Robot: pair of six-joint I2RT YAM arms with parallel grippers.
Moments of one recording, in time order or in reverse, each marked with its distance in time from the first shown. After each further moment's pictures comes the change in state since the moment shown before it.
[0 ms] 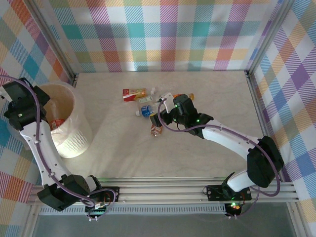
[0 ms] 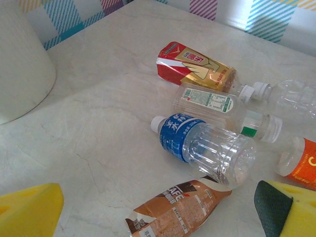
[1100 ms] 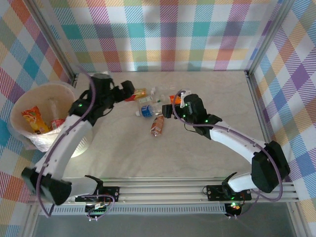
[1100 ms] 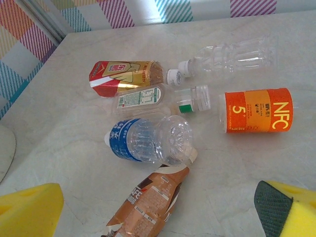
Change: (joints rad) left arm -0.966 0.113 -0.117 0.171 0.131 -0.307; right arm -0.103 -0.082 -0.092 0.010 0.122 0.344
